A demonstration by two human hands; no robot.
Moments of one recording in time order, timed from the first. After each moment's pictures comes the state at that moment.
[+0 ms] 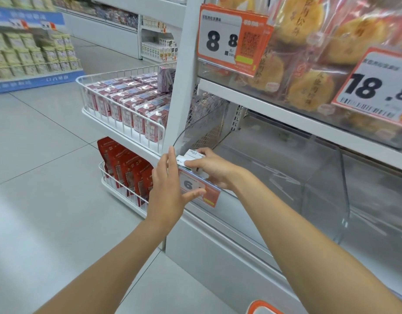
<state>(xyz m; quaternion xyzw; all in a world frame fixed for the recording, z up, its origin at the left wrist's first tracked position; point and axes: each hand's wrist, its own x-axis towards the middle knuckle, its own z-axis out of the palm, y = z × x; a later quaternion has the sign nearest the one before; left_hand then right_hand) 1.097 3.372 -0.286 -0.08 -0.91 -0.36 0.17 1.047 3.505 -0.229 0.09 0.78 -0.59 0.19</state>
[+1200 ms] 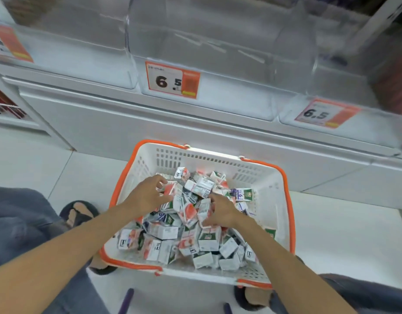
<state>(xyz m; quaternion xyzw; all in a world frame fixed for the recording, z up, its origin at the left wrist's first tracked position) 1.402 3.509 -0.442 -0.26 -0.85 -0.31 -0.33 1.556 3.714 -0.475 0.28 0.84 -0.36 0.28</state>
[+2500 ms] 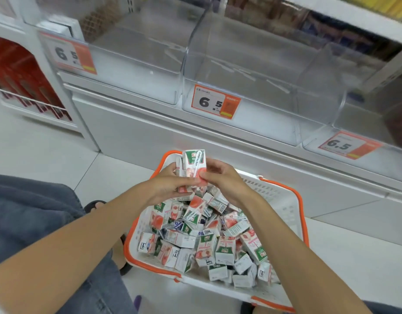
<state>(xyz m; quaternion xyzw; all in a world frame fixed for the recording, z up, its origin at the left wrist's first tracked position) 1.370 3.507 -0.379 -0.05 -0.59 -0.61 -0.52 1.459 3.664 -0.351 0.24 0.67 -0.70 0.06</state>
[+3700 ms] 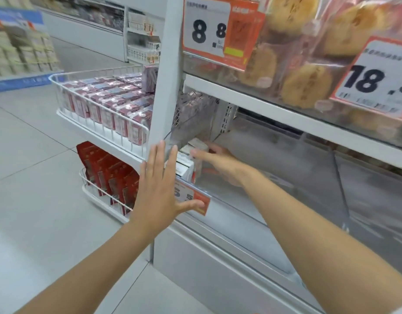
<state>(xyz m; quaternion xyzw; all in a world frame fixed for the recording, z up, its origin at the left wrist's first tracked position) 1.077 3.371 -0.289 -0.21 -0.93 -0.24 0.20 1.022 3.552 -0.233 0.04 0.82 -0.57 0.04</state>
